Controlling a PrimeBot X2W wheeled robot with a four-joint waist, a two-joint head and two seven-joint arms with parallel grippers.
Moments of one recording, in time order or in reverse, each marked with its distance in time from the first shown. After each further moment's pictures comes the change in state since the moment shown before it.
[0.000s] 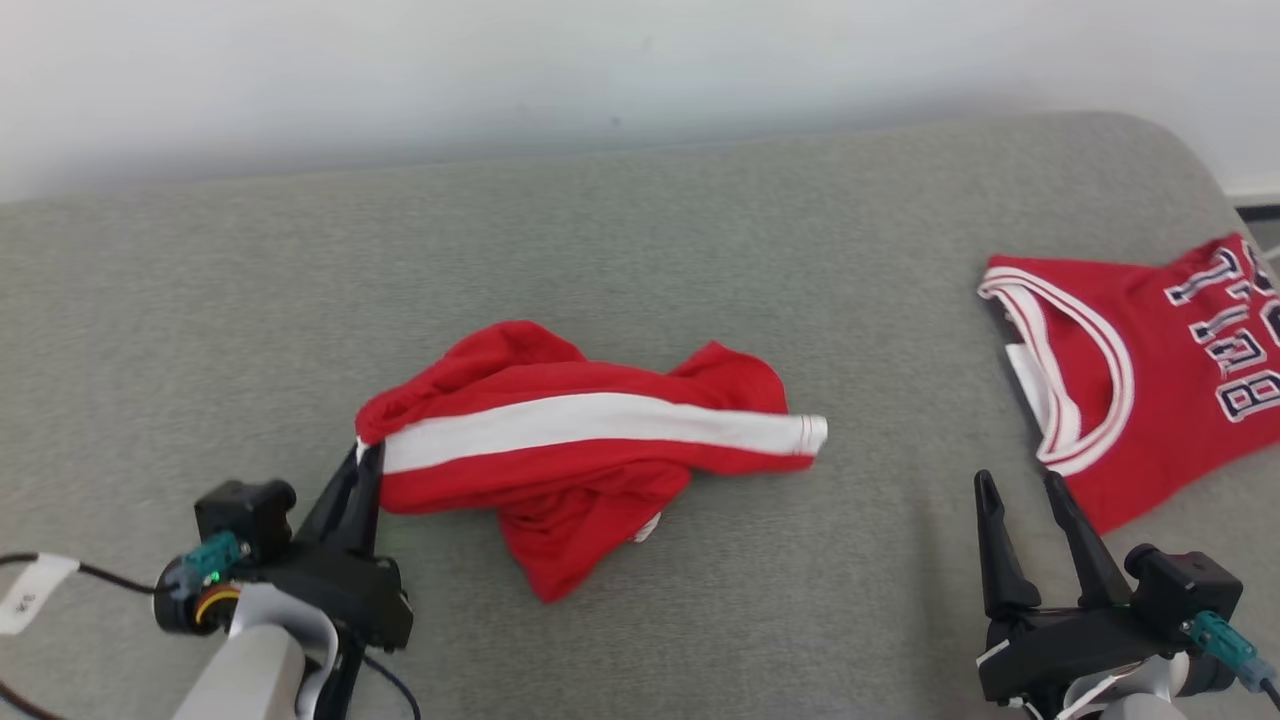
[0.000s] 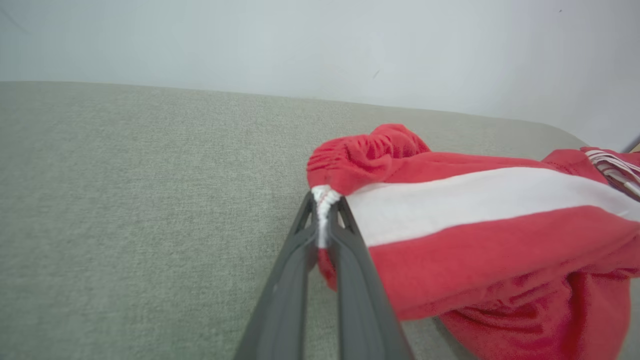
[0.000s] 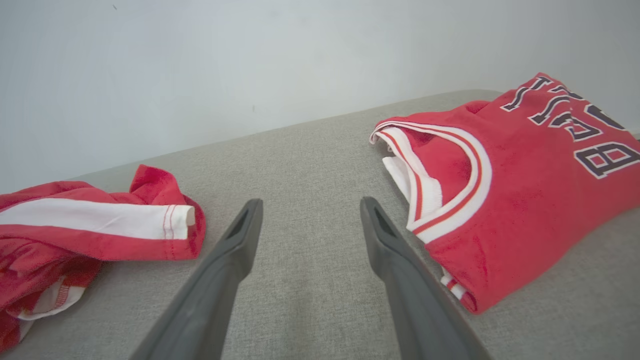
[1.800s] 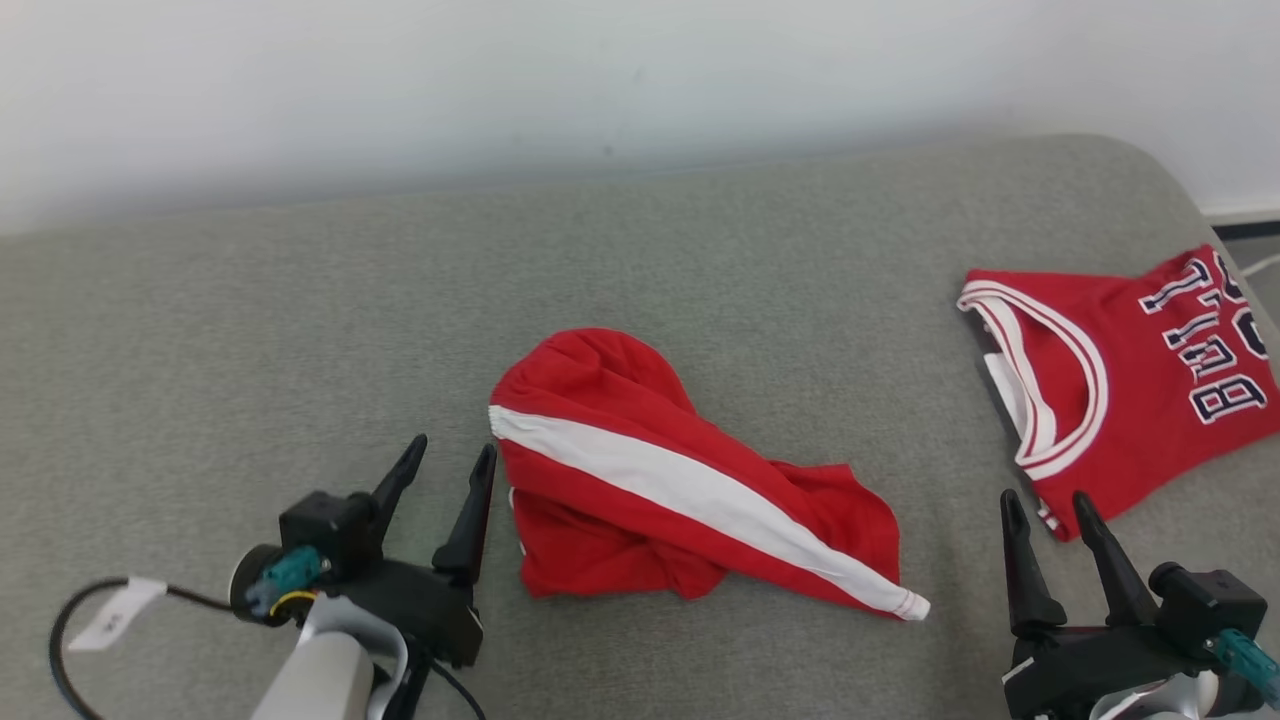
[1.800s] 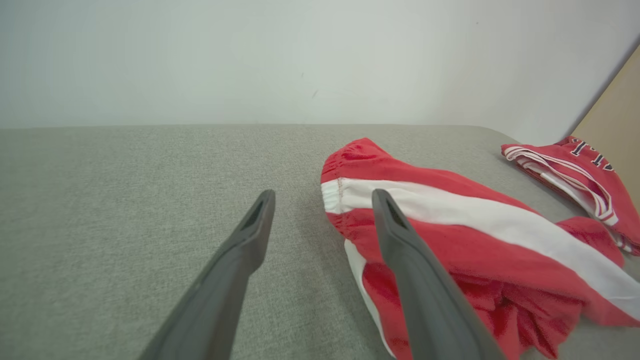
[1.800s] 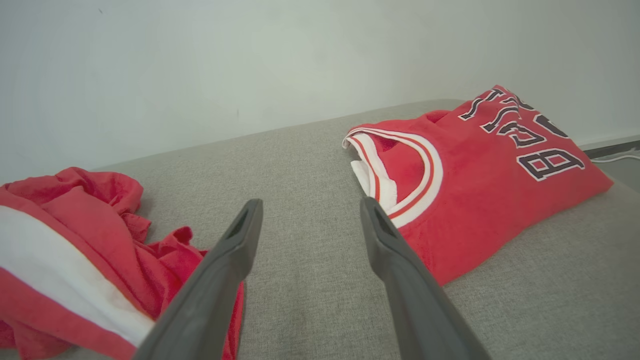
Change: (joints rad) left arm 0.093 -0.134 0.141 -0.102 0.257 -0.081 0.000; right arm 0.034 -0.029 -0.019 -0.002 -0.006 0.000 0.000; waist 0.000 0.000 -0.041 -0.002
